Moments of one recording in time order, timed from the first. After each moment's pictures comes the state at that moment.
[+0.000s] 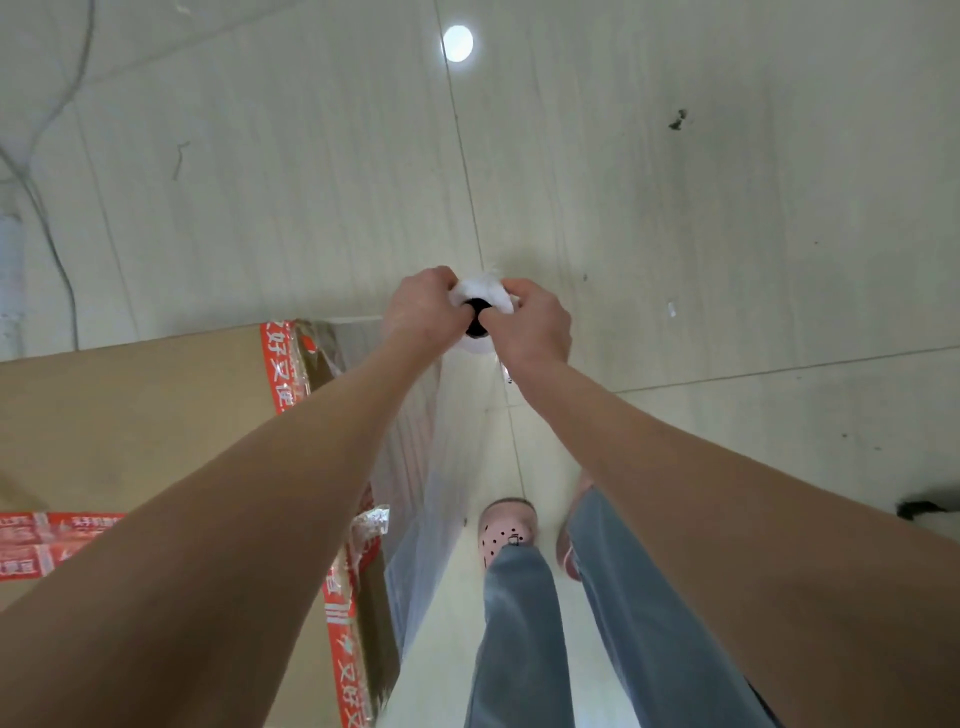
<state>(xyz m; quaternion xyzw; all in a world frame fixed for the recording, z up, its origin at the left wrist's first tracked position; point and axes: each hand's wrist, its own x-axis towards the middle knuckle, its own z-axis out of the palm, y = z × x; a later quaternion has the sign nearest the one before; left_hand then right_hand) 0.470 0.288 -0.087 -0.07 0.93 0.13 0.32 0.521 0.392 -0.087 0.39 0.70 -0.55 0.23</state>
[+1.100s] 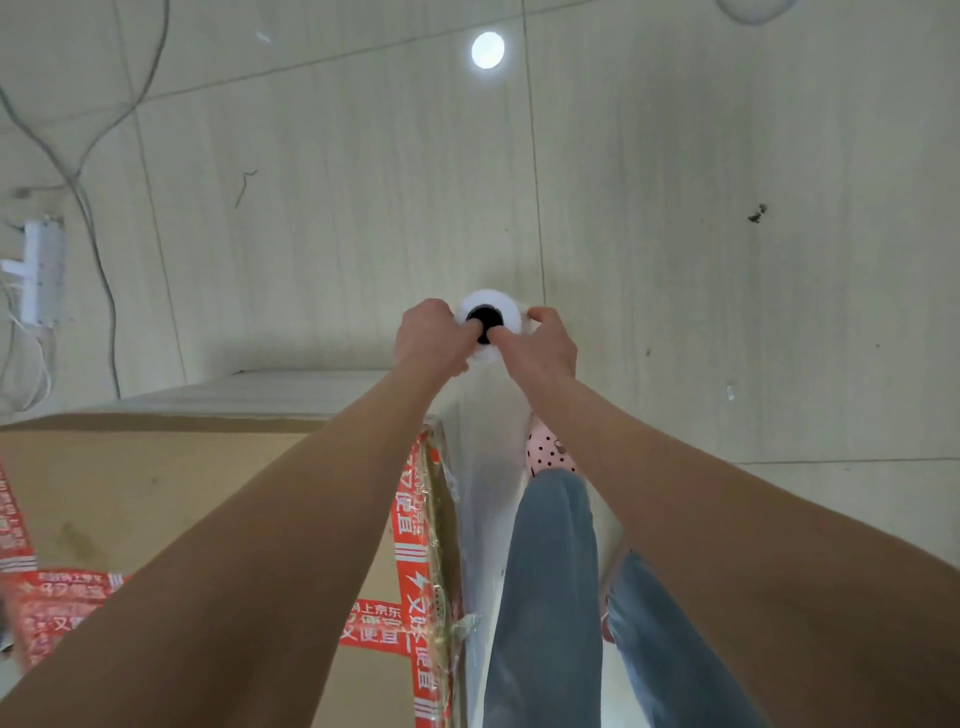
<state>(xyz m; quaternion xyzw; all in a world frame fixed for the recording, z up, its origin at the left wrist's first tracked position) 0.363 0.193 -0.083 -0.25 0.87 0.22 0.37 0.401 0.302 -0.097 0.41 0.68 -0.53 0.31</state>
